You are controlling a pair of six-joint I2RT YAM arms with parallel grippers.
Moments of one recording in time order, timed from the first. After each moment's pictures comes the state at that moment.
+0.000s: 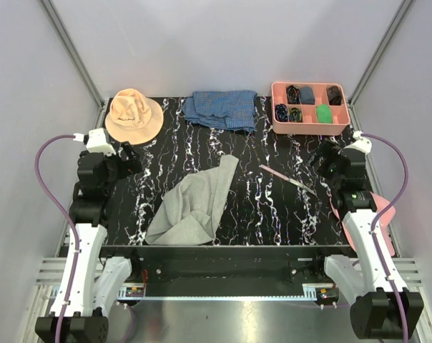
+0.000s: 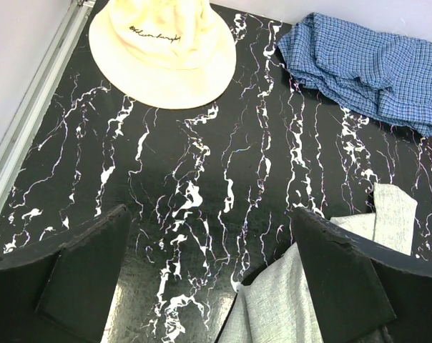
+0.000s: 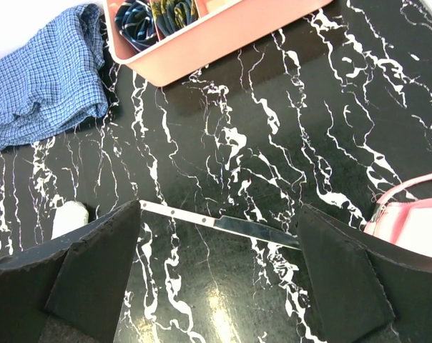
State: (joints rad) left arm 0.01 0.72 0.79 -0.38 -0.04 -0.22; right arm 0.00 0.85 0.71 -0.25 0.13 0.45
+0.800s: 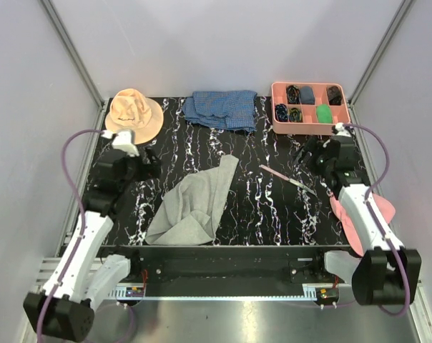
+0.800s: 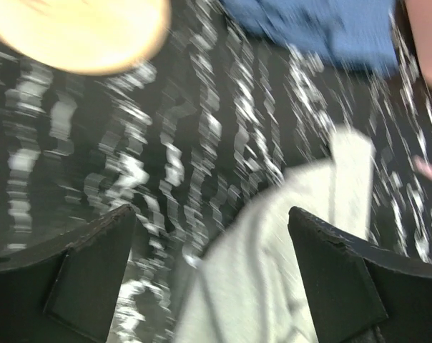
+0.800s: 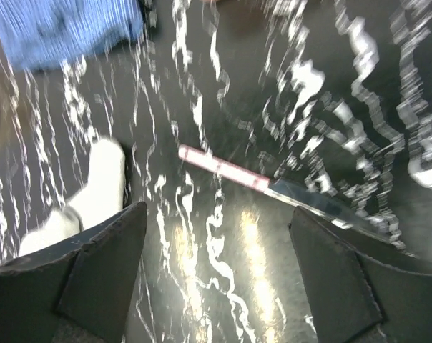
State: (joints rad) left arm -0.15 0.81 0.77 -0.37 0.01 -0.26; right arm 0.01 1.10 0.81 -0.29 -0.12 0.51
